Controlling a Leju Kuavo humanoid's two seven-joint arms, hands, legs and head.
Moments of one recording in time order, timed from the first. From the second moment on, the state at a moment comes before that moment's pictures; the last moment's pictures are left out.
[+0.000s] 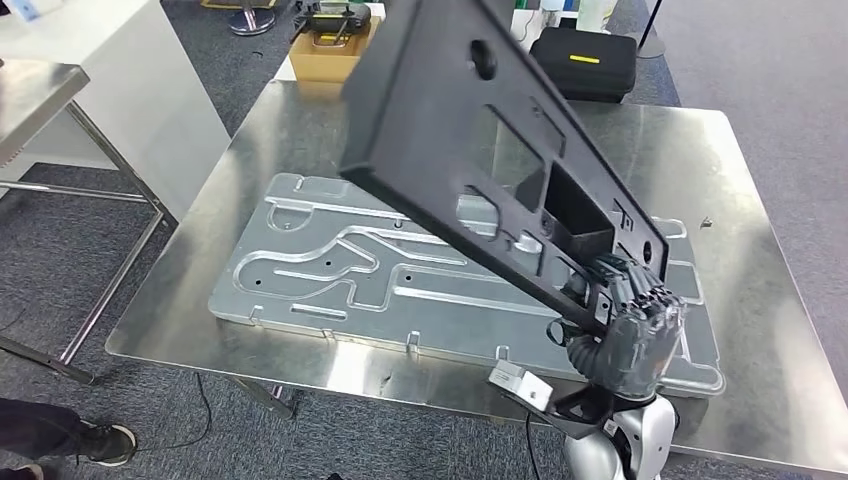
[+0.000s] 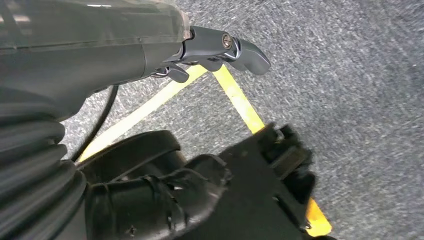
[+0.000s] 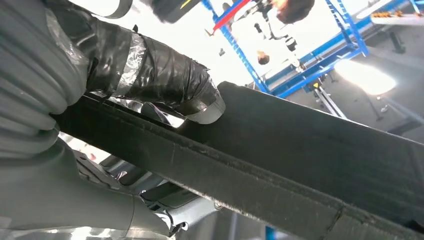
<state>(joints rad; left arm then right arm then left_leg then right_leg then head) -0.12 -0.21 0.89 -0.21 -1.42 0.21 -0.39 -0.09 0.12 0.16 -1.79 1.01 -0.69 -0.48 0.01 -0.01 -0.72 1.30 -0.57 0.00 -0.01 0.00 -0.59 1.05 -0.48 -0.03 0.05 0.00</state>
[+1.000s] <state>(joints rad) -0.15 -0.23 0.79 -0.21 -1.44 0.17 -0.33 -0.72 -0.18 0.89 -0.92 1.49 -0.64 0.34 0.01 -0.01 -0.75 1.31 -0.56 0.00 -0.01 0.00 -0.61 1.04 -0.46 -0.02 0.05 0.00</state>
